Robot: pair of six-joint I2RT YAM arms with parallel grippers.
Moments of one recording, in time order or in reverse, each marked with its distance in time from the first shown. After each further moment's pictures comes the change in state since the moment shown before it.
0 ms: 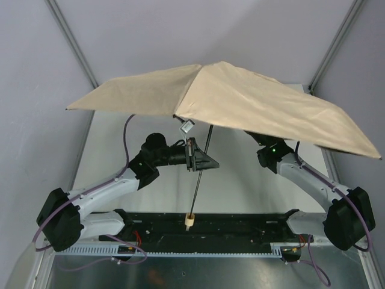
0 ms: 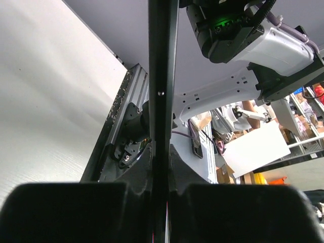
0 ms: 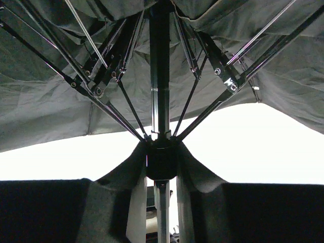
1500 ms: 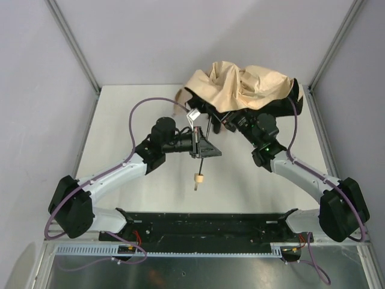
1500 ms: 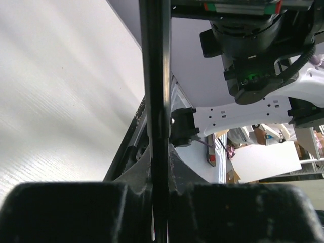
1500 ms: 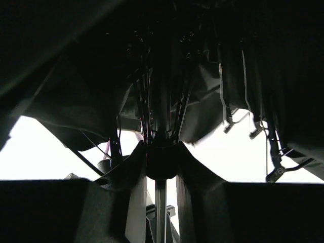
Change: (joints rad) left arm 0.065 0.165 0.204 -0.230 -0.001 0.083; right arm 0.024 0.080 -0.018 -0.037 0.074 -0.027
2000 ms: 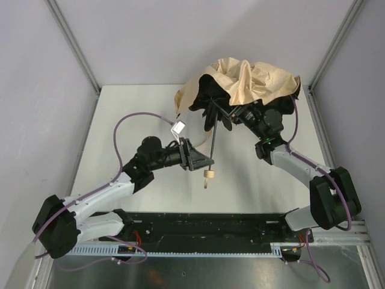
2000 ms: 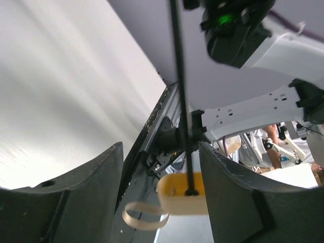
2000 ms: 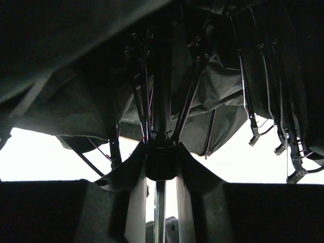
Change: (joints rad) left arm -0.026 -0.222 -0.249 0.145 -0.153 -0.025; right arm -0.145 0.106 -0.005 0.193 -0.211 0.207
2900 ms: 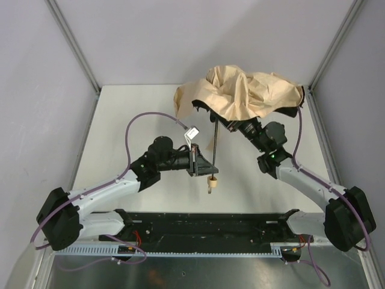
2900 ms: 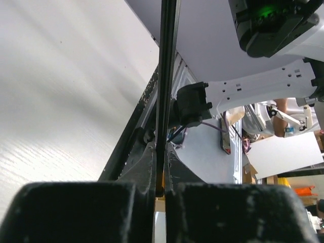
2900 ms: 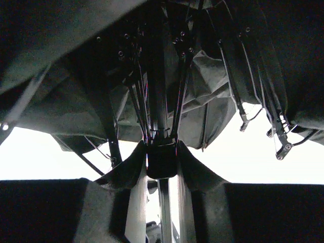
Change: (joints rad) left arm -0.082 0.075 0.046 -0.072 0.029 0.066; right arm 0.091 -0.179 -0.069 -0.100 0.090 -0.223
